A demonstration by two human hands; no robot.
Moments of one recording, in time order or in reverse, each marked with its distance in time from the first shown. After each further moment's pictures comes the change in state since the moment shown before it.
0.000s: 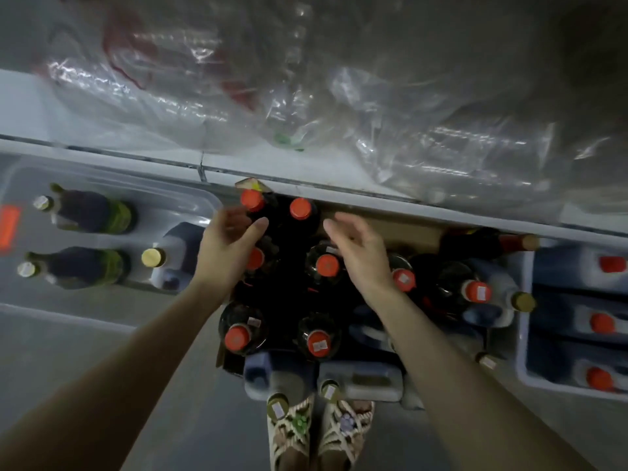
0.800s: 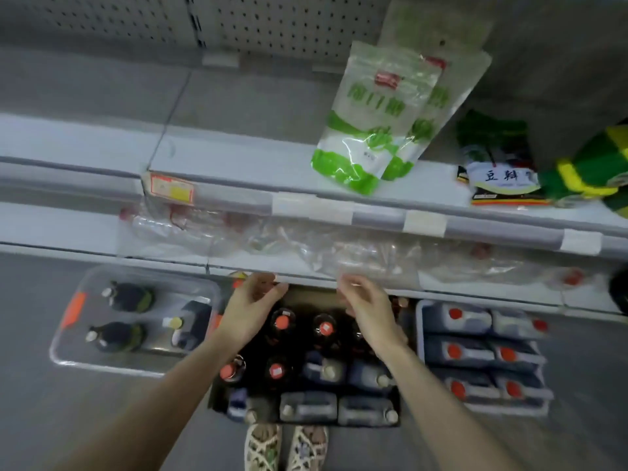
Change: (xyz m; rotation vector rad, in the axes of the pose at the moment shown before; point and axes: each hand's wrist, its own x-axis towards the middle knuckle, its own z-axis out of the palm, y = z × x) left_hand -0.160 0.225 -0.018 -0.051 -0.229 0.016; right_hand -0.177 -0.201 -0.126 0.012 0.091 -0.126
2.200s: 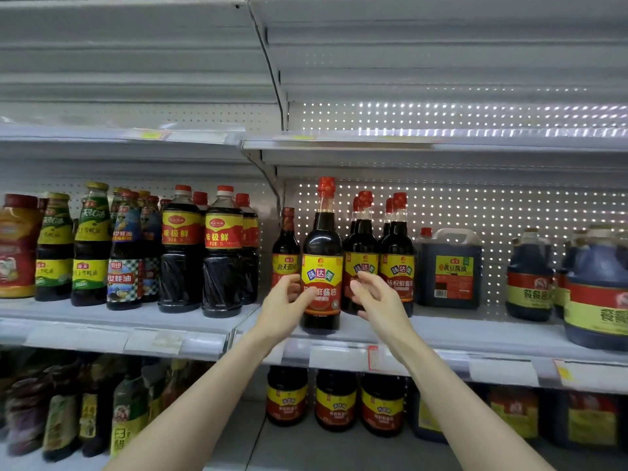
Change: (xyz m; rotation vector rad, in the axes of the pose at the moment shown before) left_hand -0.227 0.648 -0.233 0.052 0.201 1.104; right_hand -0.215 -0.696 0.025 -0.016 0.047 -1.041
